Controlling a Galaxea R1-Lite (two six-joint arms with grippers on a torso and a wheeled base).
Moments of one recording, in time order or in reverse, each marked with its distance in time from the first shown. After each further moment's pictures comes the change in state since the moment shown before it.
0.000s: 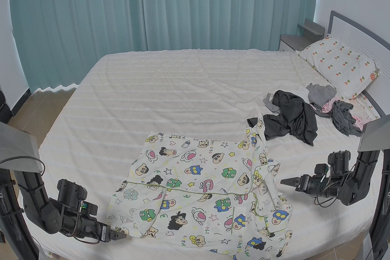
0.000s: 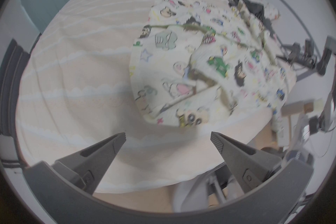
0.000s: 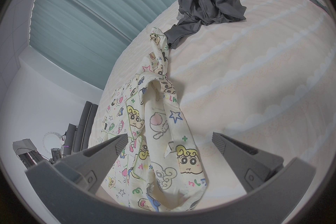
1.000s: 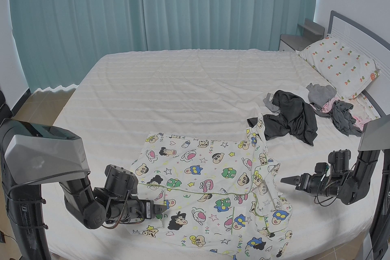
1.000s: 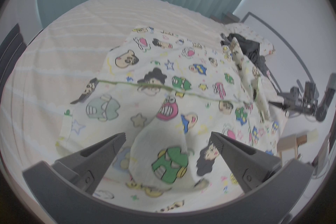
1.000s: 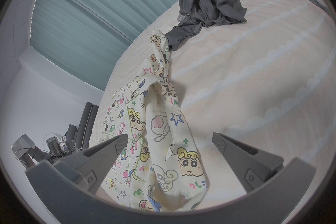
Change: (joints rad) left arm -0.319 0.180 -0.323 -0.056 0.193 -0.270; right arm -0.001 -0.005 -0.008 0.001 0.000 0.006
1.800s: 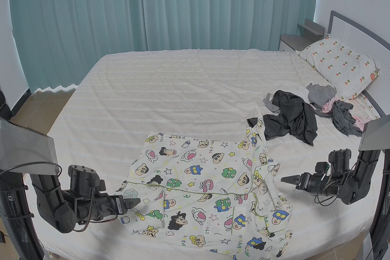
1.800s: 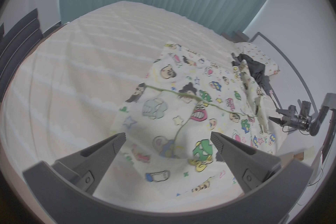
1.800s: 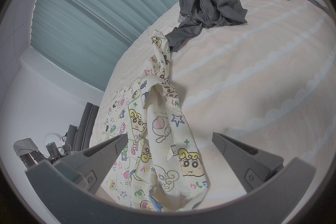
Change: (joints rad) left arm 0.182 -0.077 0.213 -0.294 -0.060 -0.047; right arm 0.000 -0.007 0.000 0.000 0.000 0.004
